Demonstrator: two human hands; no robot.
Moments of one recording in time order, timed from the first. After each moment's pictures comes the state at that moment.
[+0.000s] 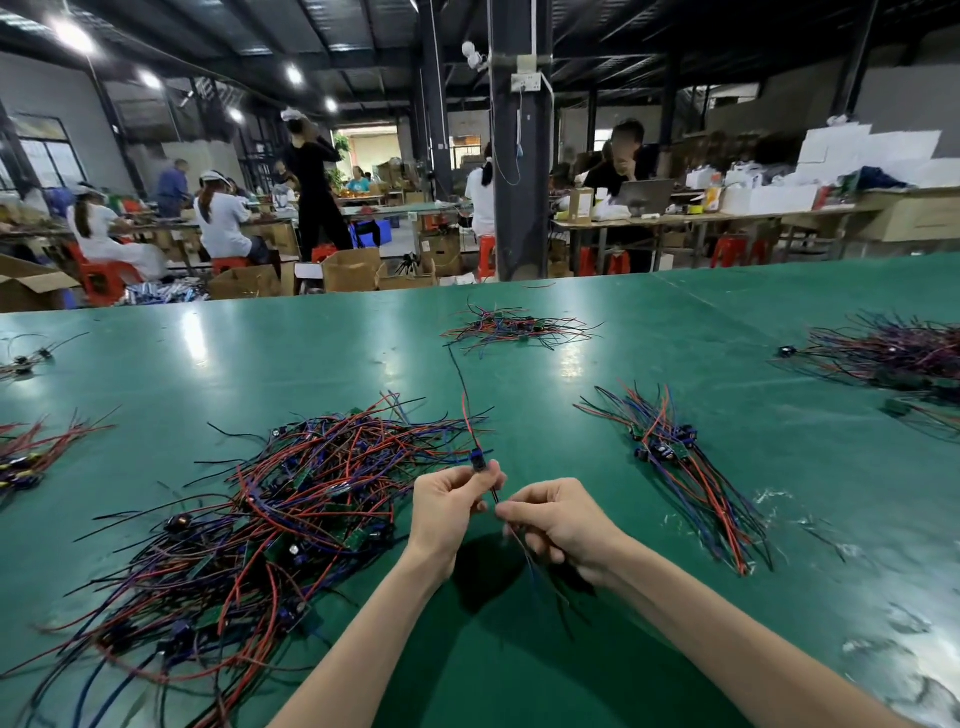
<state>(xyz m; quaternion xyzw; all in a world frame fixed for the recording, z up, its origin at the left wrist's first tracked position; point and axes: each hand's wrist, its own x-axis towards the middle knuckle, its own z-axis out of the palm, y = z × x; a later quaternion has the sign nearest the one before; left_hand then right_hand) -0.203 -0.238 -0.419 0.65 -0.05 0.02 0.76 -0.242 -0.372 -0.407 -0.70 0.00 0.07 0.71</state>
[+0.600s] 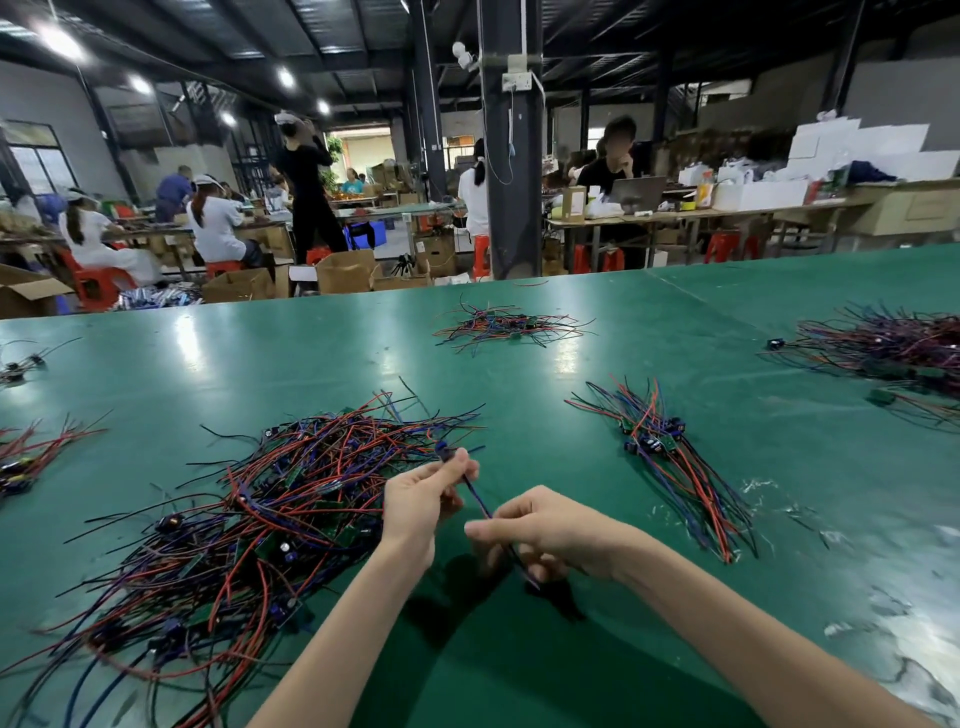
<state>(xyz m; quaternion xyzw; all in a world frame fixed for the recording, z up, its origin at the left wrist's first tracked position) -0.206 -0.228 -0.409 0.58 0.03 -0.01 0.81 -0.260 -0.375 -0.385 -0.81 -0.08 0.21 0.55</state>
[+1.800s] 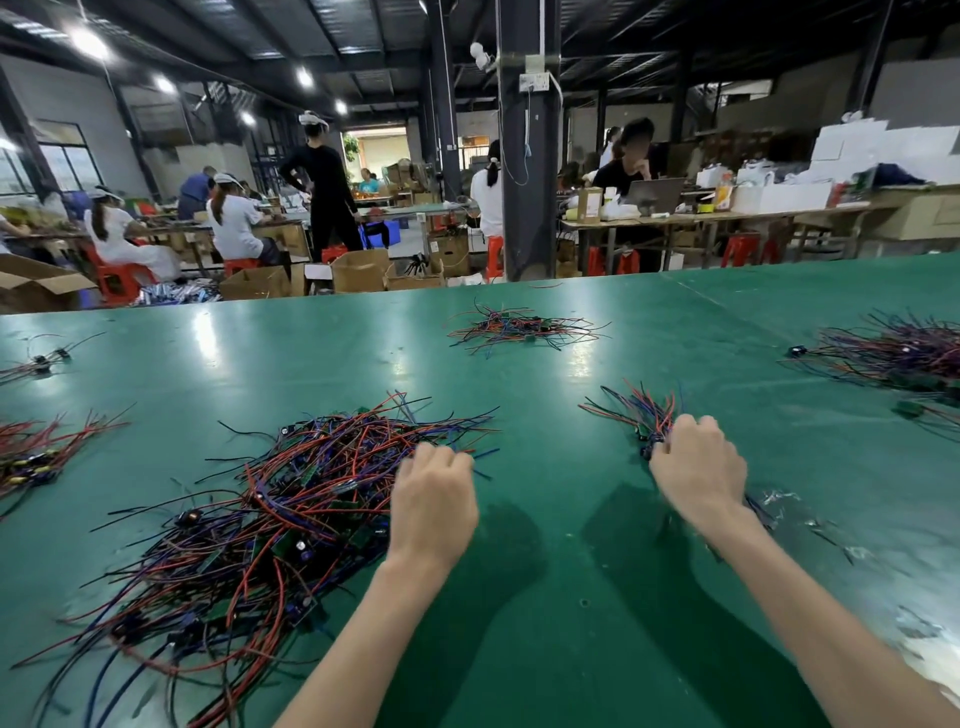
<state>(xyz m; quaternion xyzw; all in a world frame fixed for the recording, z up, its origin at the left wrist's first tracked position) -0.210 -0.219 -0.405 0.94 -0.16 0.29 0.09 -0.220 -0.478 -0.388 -0.93 0.24 -0.22 0.14</state>
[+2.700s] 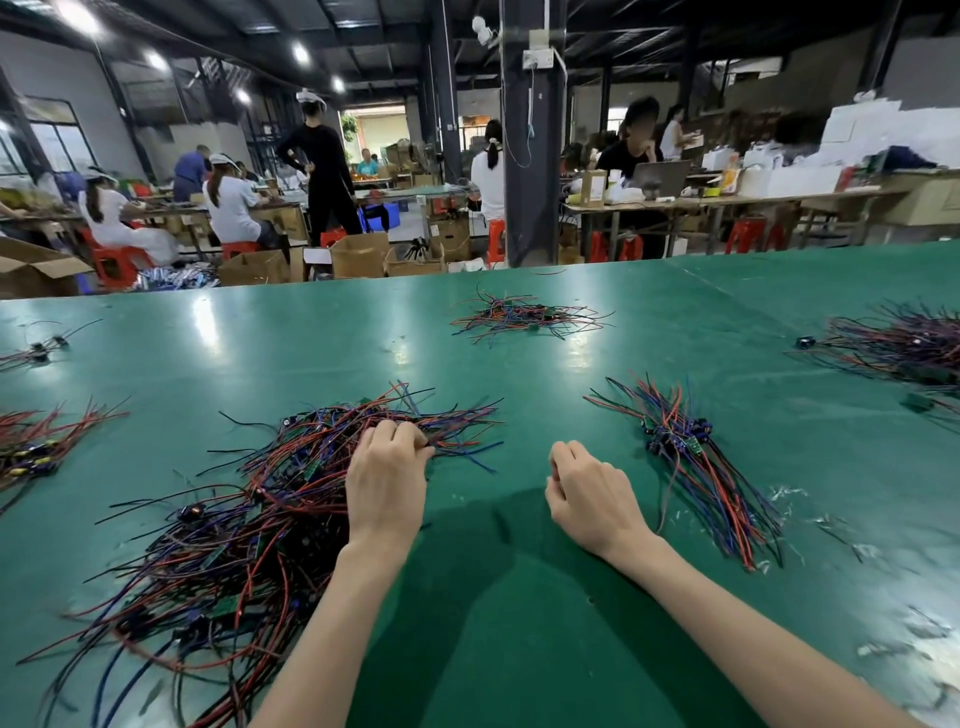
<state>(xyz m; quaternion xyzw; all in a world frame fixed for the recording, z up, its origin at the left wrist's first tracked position) -0.198 -0.186 -0.388 0.92 -0.07 0.32 0.22 -0.214 -0.397 -0.424 -0.98 -0.05 -0.18 0.11</state>
